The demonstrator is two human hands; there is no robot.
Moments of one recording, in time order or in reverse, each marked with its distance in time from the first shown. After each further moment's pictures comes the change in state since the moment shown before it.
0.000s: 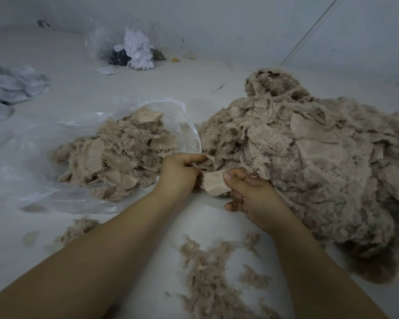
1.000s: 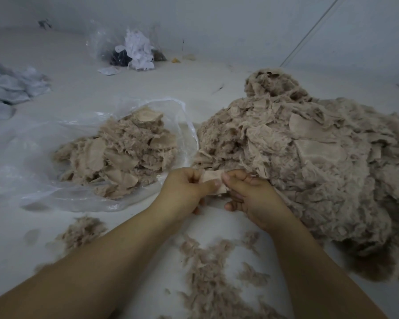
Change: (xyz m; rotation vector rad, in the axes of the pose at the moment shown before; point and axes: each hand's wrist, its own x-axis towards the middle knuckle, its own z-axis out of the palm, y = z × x) left_hand -0.051 0.009 -0.007 0.007 -0.184 -0.079; right_hand -0.002 -0.001 0.000 0.013 0.001 0.006
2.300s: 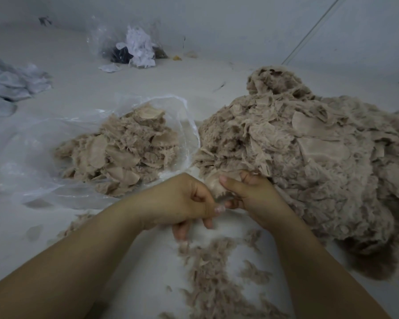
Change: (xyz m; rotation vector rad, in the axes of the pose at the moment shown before) left_hand -0.016 0.023 -0.037 0.414 -0.583 0.008; right_hand 0.001 0.002 0.001 0.004 0.065 0.031
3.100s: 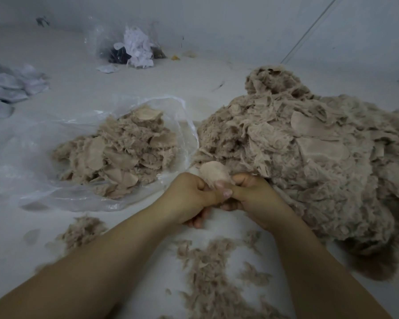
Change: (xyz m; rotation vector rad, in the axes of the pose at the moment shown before) left_hand 0.030 -0.011 0.024 -0.238 0.358 -0.059; right_hand 0.006 0.004 -0.006 -0.064 -0.068 -0.020
